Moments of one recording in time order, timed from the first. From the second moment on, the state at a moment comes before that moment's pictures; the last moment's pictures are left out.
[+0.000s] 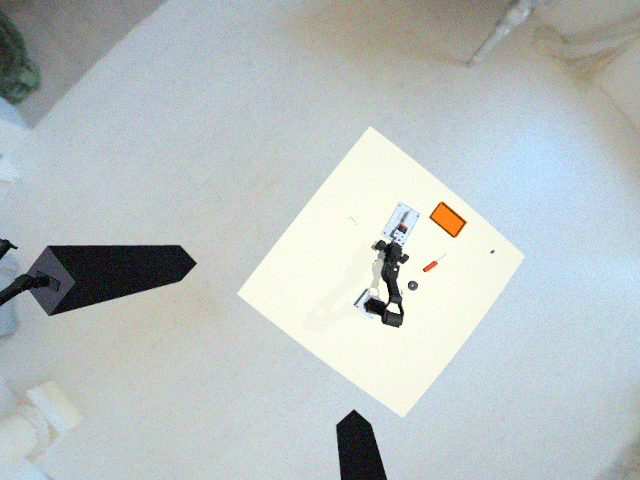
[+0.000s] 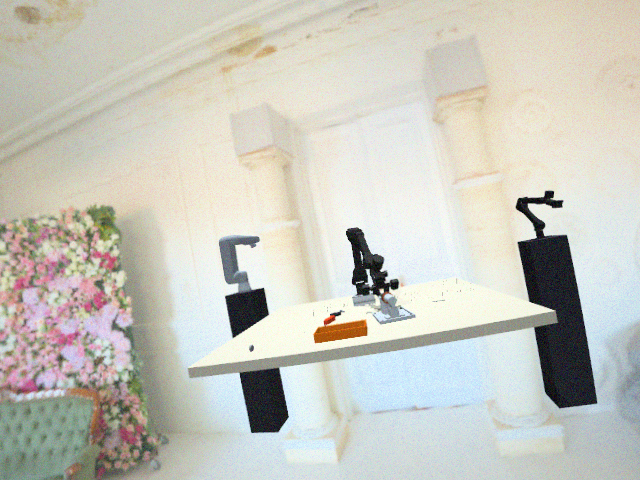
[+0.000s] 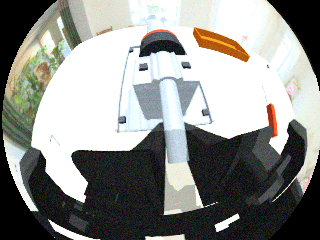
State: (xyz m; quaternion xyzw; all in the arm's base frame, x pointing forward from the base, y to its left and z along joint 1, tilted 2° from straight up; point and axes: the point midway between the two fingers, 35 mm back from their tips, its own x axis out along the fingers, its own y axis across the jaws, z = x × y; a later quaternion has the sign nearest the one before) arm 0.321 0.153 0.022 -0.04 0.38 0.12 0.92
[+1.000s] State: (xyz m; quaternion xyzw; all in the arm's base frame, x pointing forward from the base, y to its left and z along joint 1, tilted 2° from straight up) arm 0.318 0.153 0.022 -0.04 0.38 0.12 0.92
